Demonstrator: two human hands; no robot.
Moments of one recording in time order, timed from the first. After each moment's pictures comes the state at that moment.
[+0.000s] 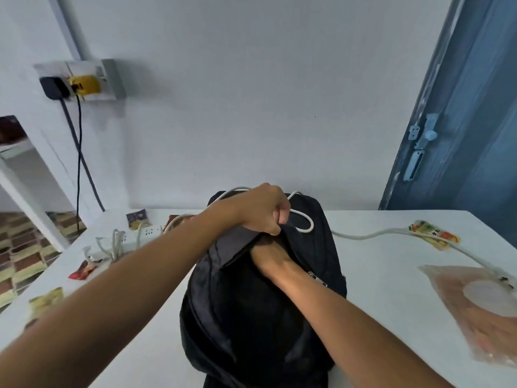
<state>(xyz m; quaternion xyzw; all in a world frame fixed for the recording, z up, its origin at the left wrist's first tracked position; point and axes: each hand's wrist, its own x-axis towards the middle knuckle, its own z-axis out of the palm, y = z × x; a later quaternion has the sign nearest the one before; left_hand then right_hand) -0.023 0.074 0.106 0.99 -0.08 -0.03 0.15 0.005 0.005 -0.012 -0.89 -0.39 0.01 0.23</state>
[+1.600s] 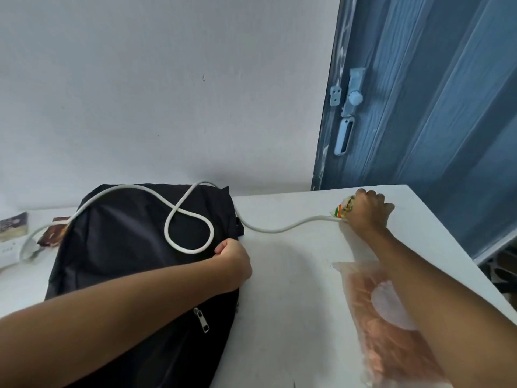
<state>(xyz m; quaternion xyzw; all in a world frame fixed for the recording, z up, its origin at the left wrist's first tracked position) 0.116 -0.094 -0.042 0.78 -0.20 -0.36 -0.46 0.299 -0.304 -0.078 -0.99 0.00 -0.09 0.11</state>
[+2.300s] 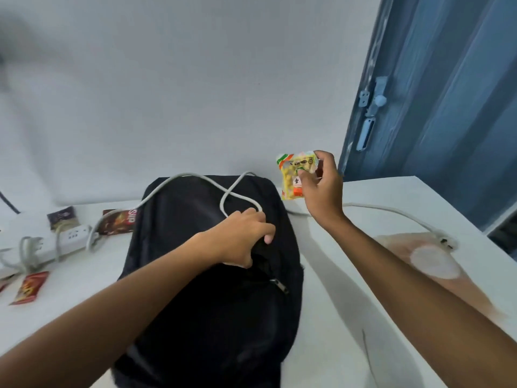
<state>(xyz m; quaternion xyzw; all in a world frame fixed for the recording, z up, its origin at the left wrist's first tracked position) 0.024 0.023 0.011 0.98 -0.21 -0.05 -0.01 0.133 -0.142 0.008 -0.77 -0.16 -0.22 0.58</state>
